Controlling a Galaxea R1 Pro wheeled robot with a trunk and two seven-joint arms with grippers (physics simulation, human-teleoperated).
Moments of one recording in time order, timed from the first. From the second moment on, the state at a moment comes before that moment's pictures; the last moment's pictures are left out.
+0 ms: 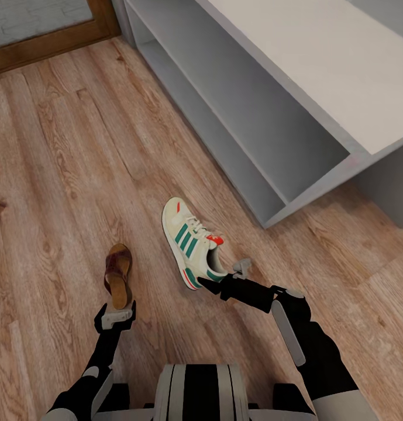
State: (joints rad) left arm -0.51 0.03 0.11 -0.46 0.00 -0.71 0.00; right arm -0.50 0.02 0.13 -1.37 -0.30 0.57 0.72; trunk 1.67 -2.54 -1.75
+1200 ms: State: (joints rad) left arm -0.51 0.03 0.11 -0.46 0.00 -0.71 0.00; right arm -0.50 0.02 0.13 -1.37 -0.30 0.57 0.72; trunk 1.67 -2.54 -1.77
